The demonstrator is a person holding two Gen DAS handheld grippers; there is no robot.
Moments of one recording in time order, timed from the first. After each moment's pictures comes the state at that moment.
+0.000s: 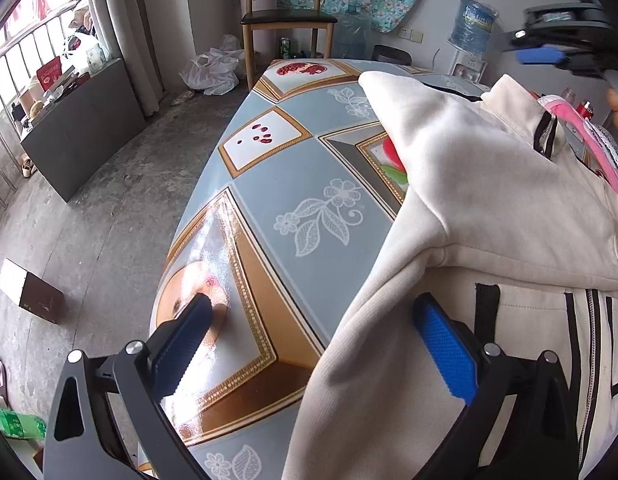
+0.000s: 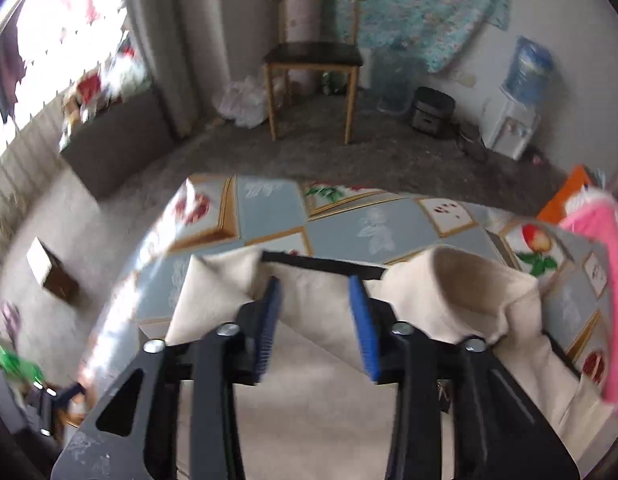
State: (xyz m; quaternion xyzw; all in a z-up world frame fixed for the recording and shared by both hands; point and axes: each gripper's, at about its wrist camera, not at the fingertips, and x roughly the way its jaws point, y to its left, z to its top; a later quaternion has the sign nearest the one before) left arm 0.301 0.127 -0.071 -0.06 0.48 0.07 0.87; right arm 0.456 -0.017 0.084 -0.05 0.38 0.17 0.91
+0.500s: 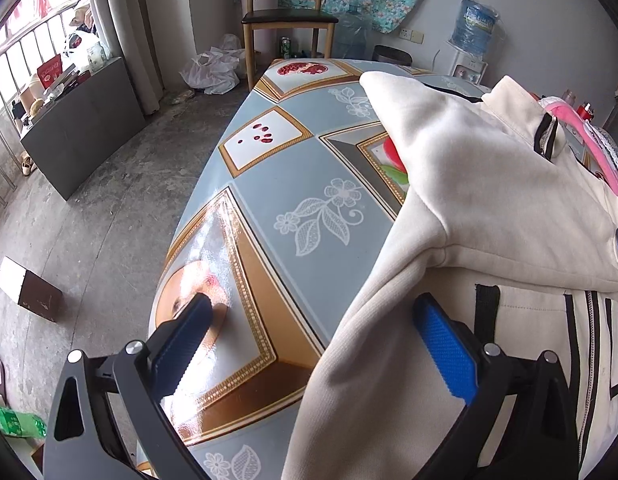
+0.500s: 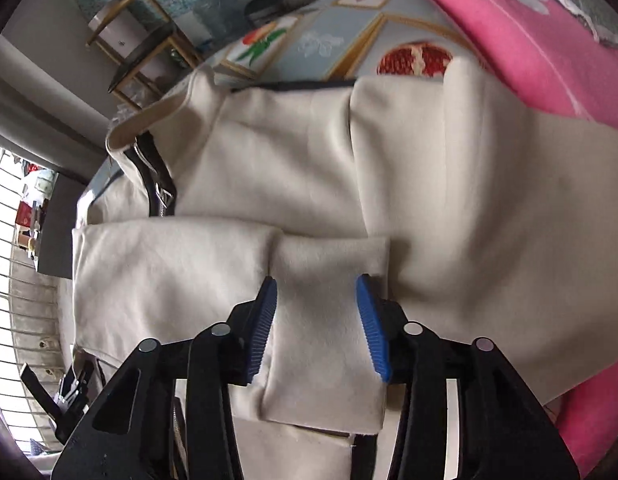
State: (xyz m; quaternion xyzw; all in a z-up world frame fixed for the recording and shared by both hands) left arm 0.300 0.127 -0.071 -0.07 0.48 0.07 0.87; right arm 0.376 -0.285 -0.004 0.15 0.53 0.02 0.83
